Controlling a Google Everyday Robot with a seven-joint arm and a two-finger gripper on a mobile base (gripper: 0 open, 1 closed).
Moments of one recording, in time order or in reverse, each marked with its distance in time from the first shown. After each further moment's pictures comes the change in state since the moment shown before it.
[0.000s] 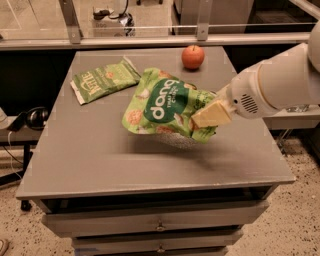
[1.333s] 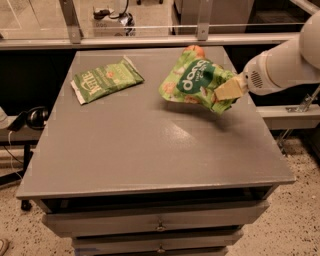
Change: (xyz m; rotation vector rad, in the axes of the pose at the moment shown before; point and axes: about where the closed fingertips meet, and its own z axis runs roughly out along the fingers) arm 0.012 -0.126 0.025 0.211 0.010 0.187
